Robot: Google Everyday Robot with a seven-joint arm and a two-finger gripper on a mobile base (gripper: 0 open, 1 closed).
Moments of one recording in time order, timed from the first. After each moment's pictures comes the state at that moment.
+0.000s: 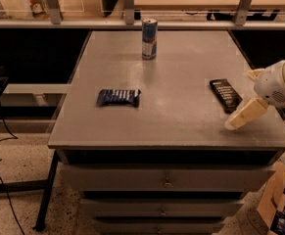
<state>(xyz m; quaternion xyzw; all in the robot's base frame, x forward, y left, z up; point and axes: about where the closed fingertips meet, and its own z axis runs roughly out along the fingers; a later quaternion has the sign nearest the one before) 0.555 -0.266 0.828 -0.50 0.81 0.07 0.32</state>
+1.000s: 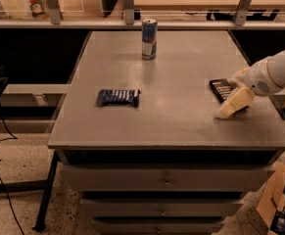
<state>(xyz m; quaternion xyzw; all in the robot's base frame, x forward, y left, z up) 0.612 -0.268 0.804 -0.46 0.83 0.09 0.31</state>
